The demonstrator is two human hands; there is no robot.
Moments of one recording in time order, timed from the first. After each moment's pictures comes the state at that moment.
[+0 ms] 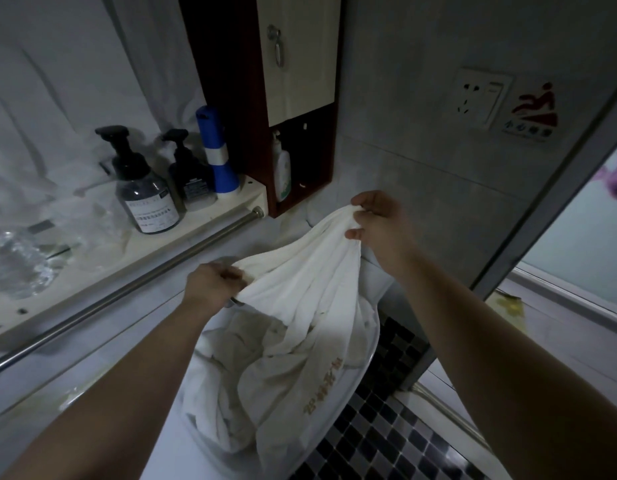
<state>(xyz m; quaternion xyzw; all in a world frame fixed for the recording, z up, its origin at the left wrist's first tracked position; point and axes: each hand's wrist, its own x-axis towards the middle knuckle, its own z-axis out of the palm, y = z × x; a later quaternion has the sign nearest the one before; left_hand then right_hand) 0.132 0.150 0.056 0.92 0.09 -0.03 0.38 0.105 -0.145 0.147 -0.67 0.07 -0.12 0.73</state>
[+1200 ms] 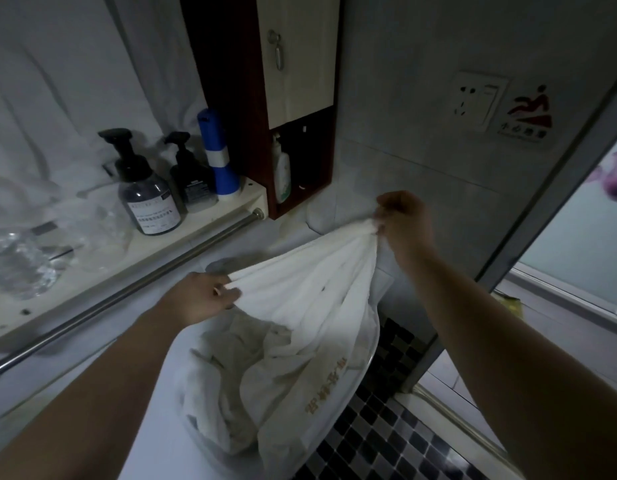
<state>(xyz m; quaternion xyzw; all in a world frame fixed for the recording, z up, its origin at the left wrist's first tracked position) 0.124 0.194 0.058 0.97 -0.10 -0.08 0.21 0.114 -0.178 0.137 -0.70 0.17 -0.22 0.65</state>
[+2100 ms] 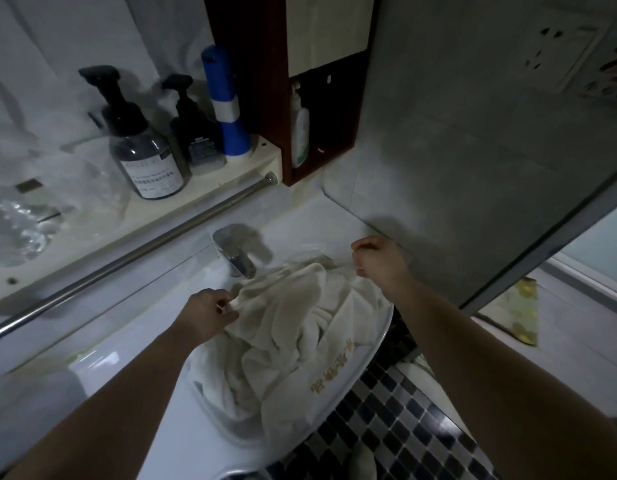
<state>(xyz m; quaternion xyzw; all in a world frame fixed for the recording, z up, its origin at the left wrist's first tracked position) 0.100 0.208 -0.039 0.96 -0.01 -0.13 0.25 0.130 -0.139 0.016 -0.80 0.23 0.05 0.55</state>
